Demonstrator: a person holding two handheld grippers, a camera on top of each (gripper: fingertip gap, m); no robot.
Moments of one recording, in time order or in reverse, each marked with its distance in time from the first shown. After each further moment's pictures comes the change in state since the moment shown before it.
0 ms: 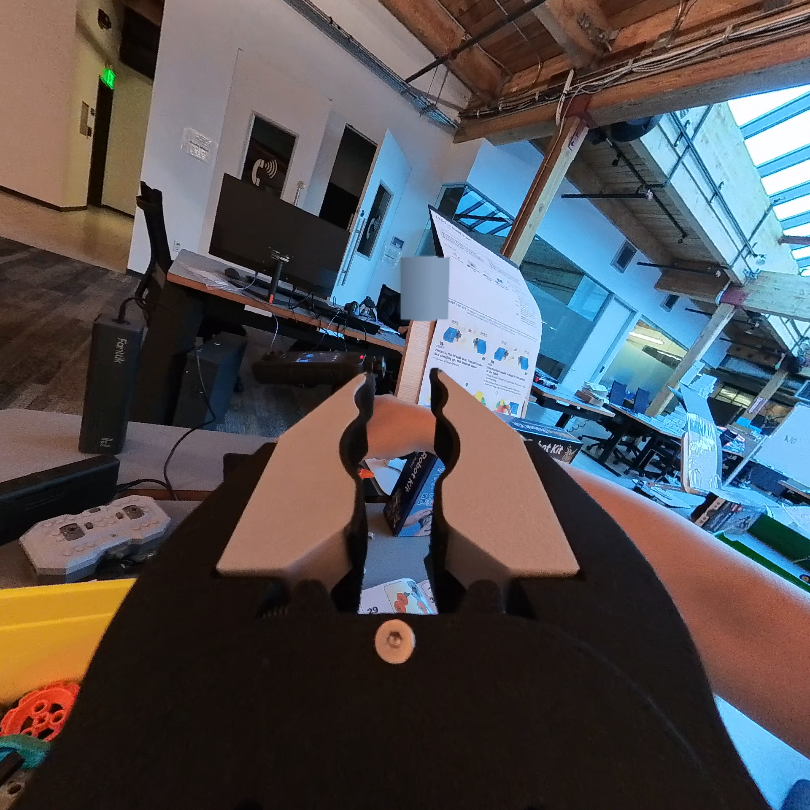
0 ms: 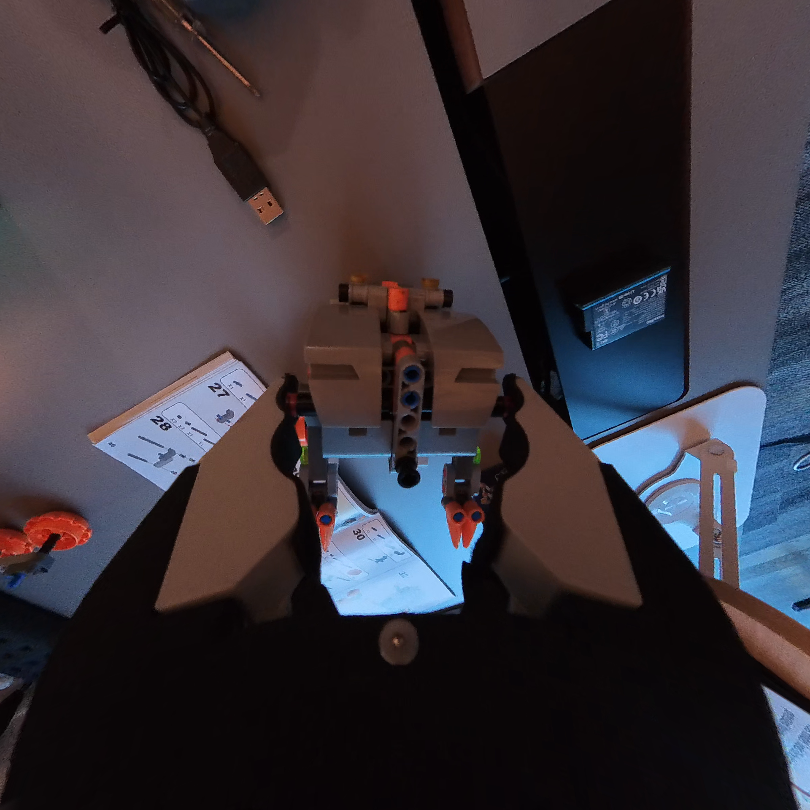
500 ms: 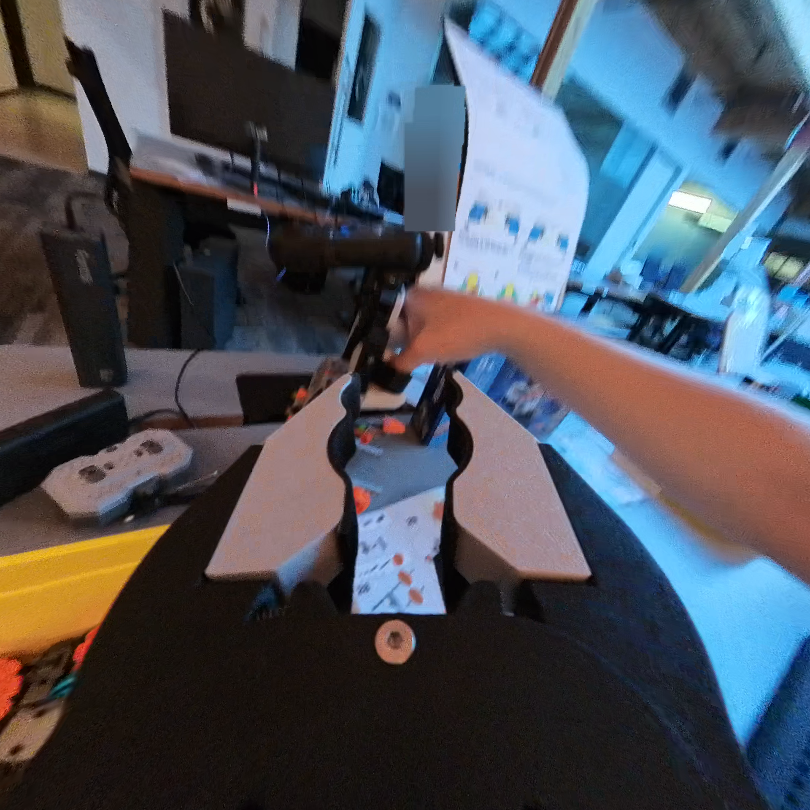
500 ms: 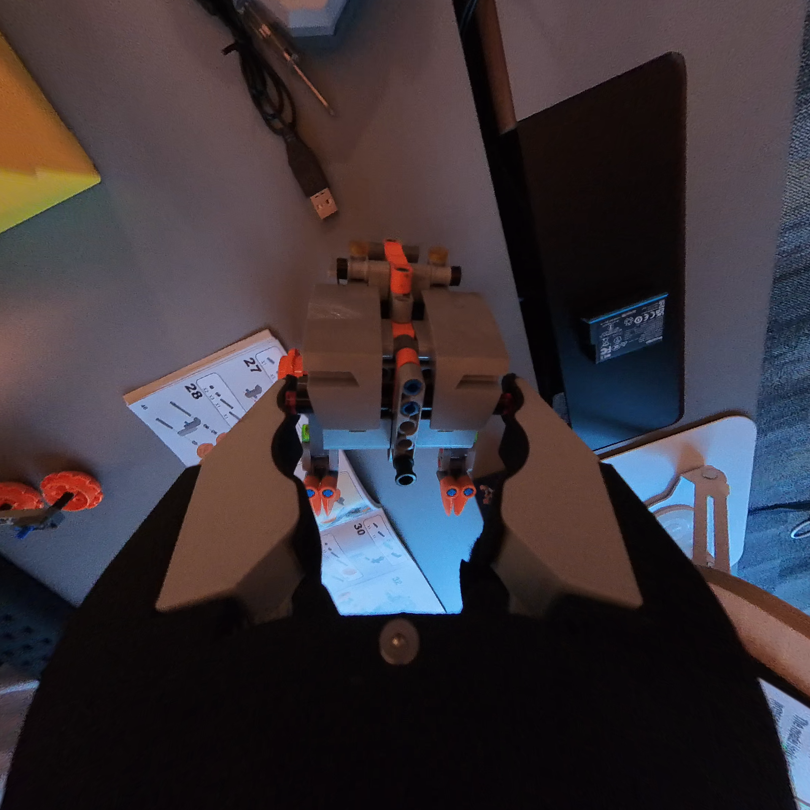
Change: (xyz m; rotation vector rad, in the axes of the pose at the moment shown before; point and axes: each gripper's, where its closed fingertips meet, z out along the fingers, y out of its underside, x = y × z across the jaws) left arm -0.023 0.066 0.021 -0.303 0.003 0.093; right arm -0.014 0.004 -0.025 0.106 -0.049 -0.082
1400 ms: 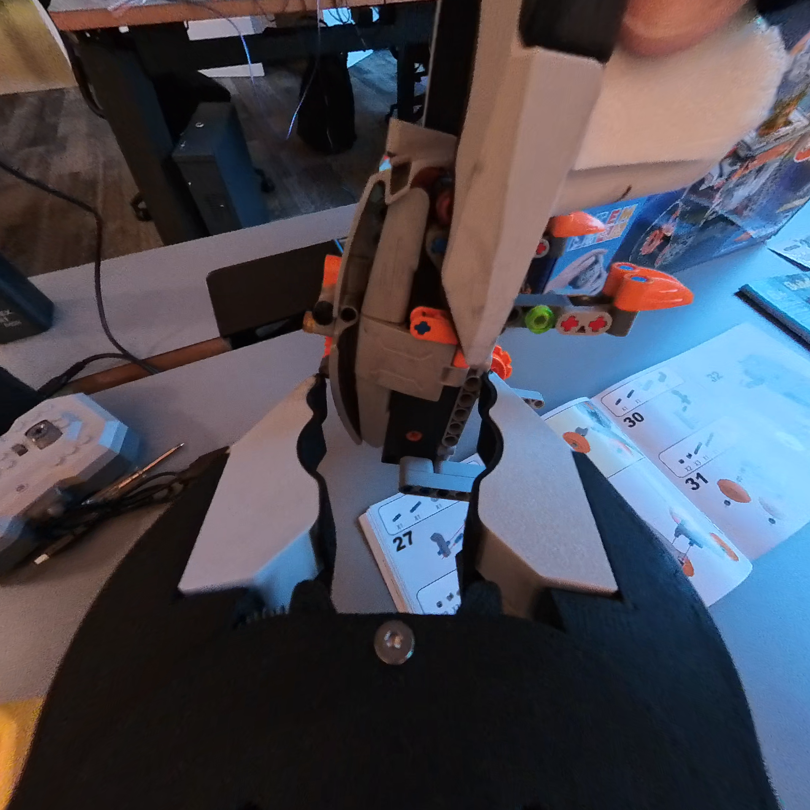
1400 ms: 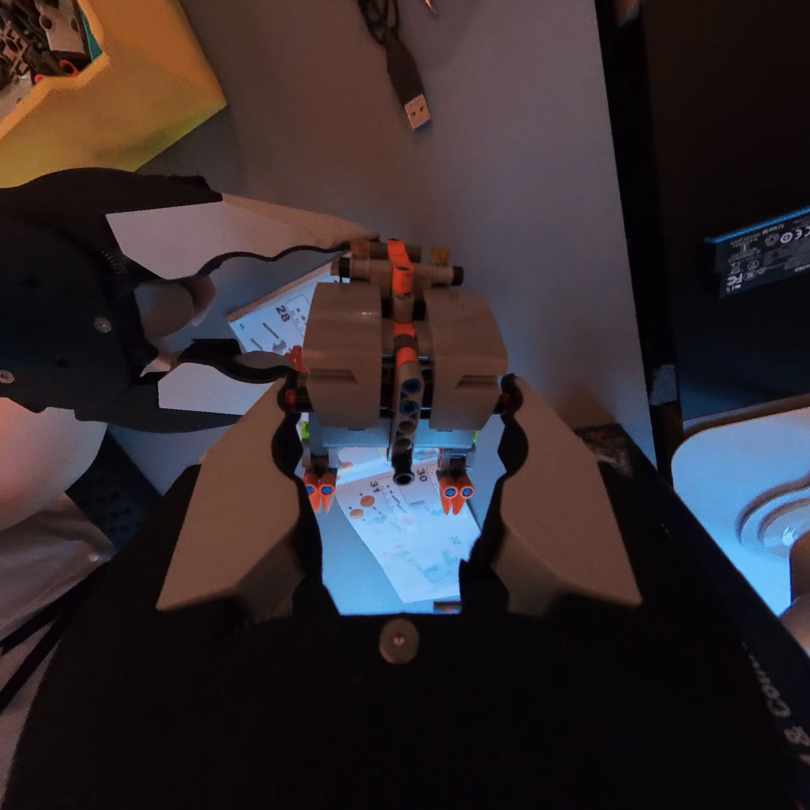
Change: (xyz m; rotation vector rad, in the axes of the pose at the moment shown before) left arm -0.037 0.157 0.132 -0.336 -0.098 0.290; right arm -0.032 0.047 -0.028 0.015 -0.225 0.043
